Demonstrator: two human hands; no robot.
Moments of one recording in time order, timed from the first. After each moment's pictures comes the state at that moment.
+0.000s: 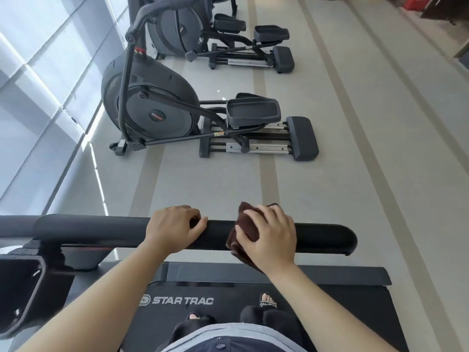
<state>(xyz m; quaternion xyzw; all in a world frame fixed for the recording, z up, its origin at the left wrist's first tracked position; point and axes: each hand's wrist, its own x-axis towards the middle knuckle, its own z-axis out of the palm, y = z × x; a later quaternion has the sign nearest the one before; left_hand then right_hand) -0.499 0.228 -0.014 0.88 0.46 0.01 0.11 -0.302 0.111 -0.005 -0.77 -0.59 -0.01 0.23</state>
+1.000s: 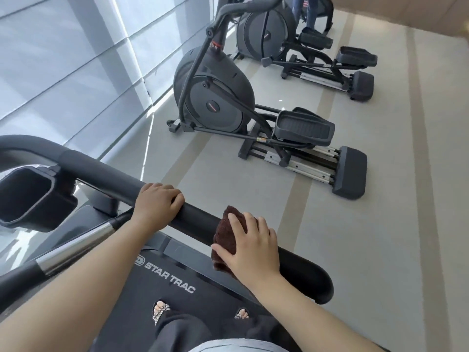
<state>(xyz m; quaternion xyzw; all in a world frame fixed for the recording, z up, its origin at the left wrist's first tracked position) -0.472 0.195 -0.014 0.75 0.65 0.06 0.06 -0.235 0.109 -0.001 -0.62 -0.78 0.07 0.08</state>
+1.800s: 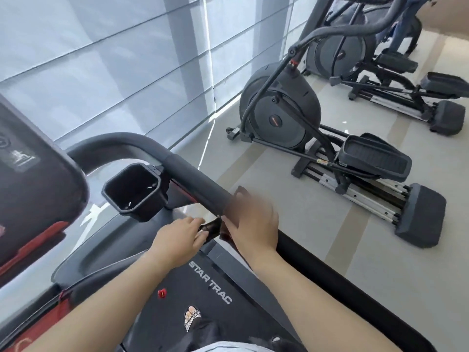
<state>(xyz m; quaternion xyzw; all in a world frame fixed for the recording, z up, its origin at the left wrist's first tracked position) -0.592 0.120 -0.005 0.67 0.73 -0.05 0.14 -0.416 0.179 0.003 -0.57 -0.81 0.08 0.07</state>
